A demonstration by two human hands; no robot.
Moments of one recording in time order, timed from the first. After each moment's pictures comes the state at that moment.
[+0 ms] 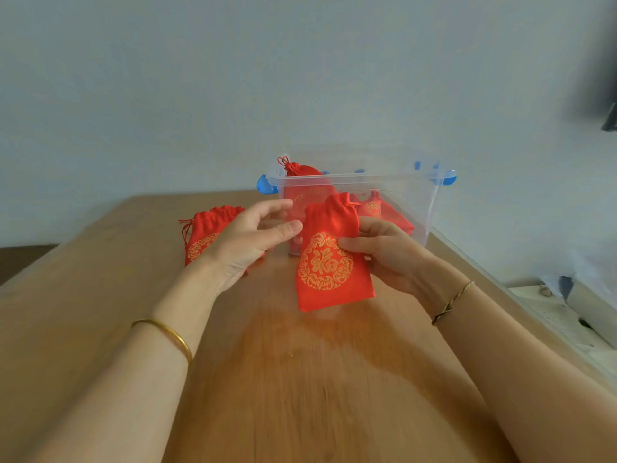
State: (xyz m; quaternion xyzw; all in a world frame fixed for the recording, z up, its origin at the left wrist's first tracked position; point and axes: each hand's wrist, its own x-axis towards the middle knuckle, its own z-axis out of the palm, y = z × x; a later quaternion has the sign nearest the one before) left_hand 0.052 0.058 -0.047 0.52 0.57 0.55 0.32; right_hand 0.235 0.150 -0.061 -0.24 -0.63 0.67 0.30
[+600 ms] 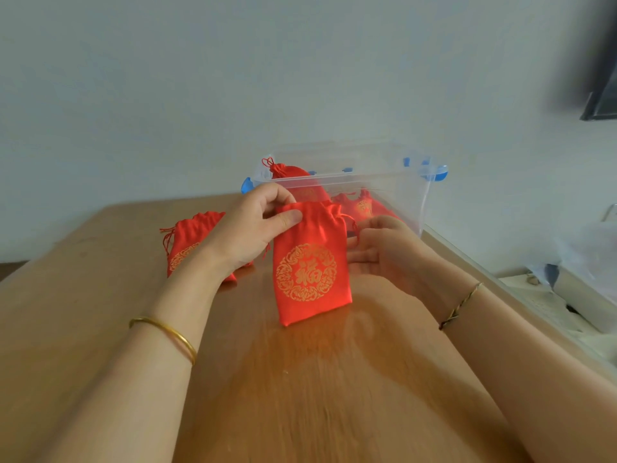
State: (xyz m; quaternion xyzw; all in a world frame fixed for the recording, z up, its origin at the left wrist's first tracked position) left_hand 0.058 0.082 -0.028 0.64 0.56 0.50 0.19; right_hand 0.239 0.158 -0.059 -0.36 -0.60 0.61 0.36
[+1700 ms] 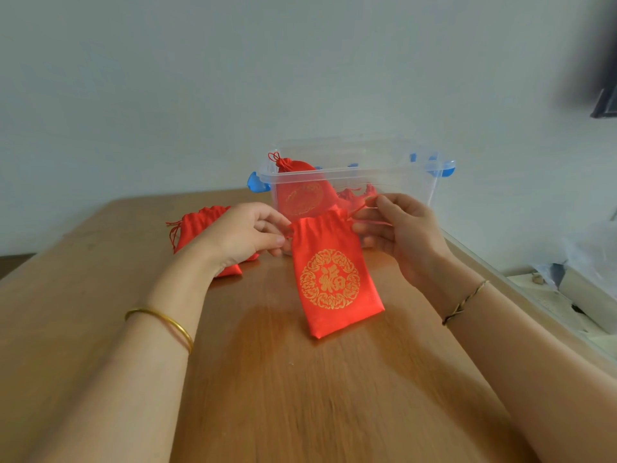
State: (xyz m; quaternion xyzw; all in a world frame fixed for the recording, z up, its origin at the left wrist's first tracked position) left_hand 0.037 0.073 -0.037 0.58 0.66 0.40 0.26; right_hand 0.239 0.152 -0.052 -0.31 -0.53 0.60 0.52
